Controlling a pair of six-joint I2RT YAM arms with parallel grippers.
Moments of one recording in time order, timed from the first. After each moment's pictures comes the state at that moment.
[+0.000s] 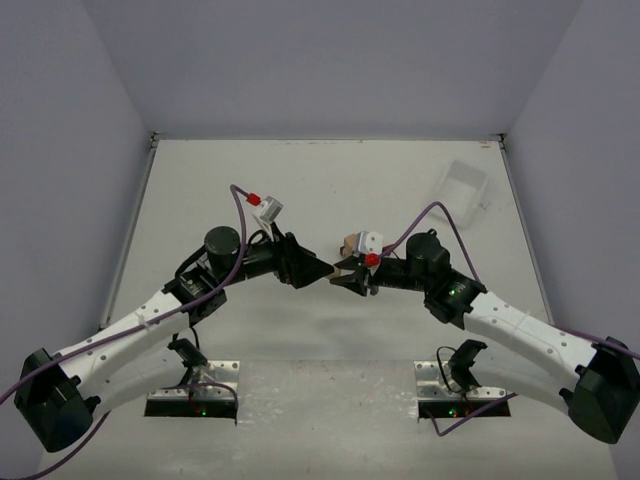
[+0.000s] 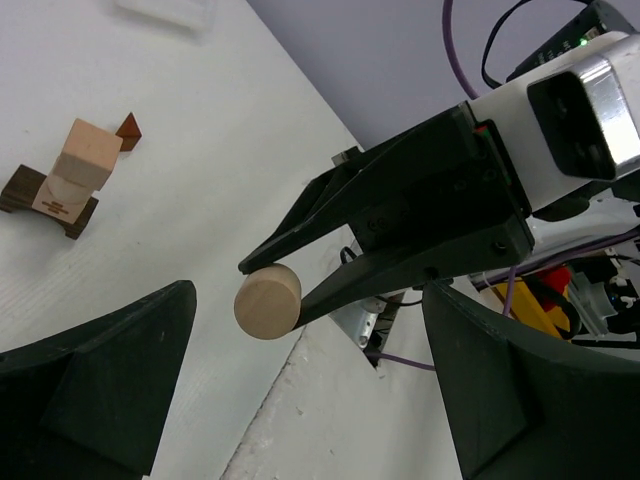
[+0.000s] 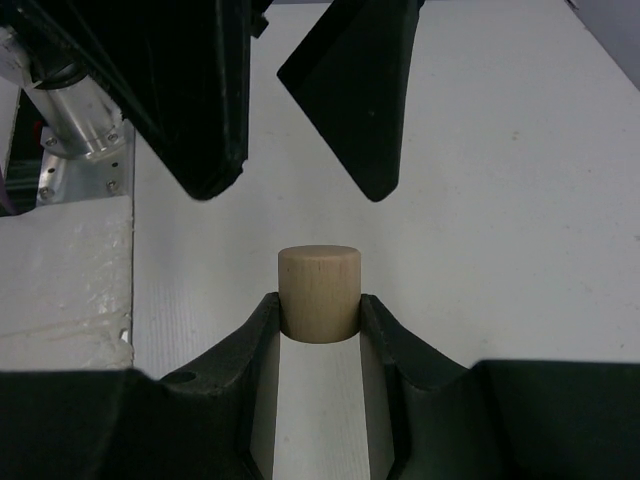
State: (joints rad) left arm -0.67 0.88 0.60 0.16 0.43 -0.68; right arm 0.76 0.96 0.52 0.21 -0.56 -0.25
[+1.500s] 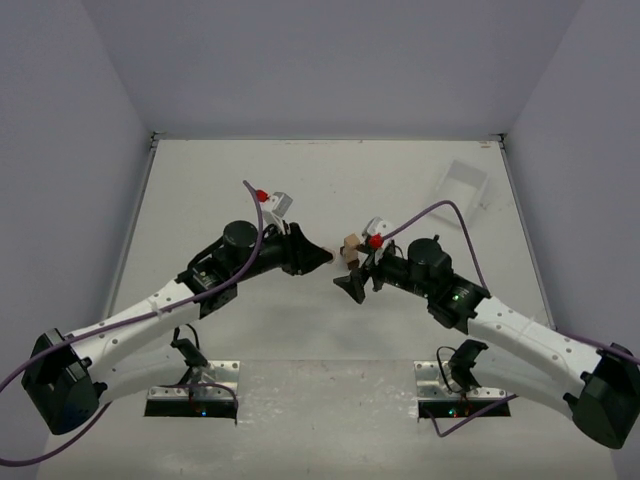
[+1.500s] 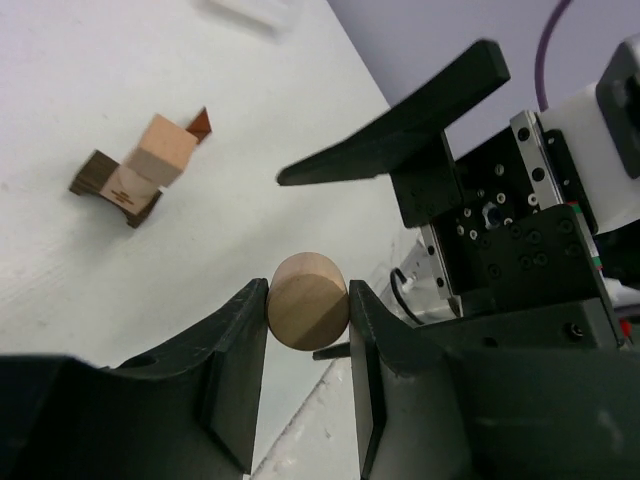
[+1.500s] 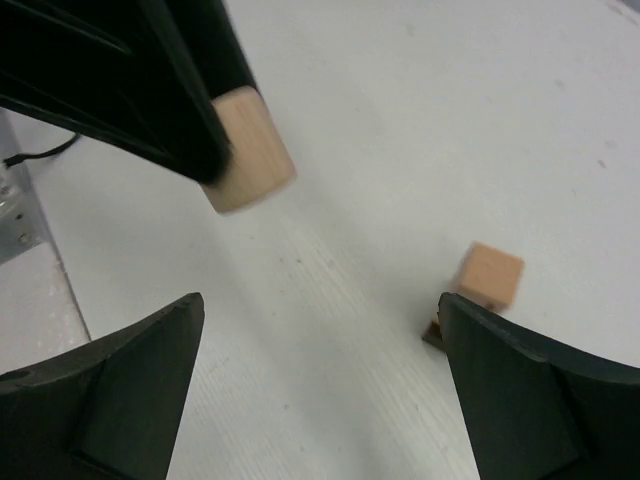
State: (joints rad) left arm -0.72 0.99 0.64 0.12 0.27 -0.68; right arm 0.77 0.93 0.49 0.20 -0.30 -0.07
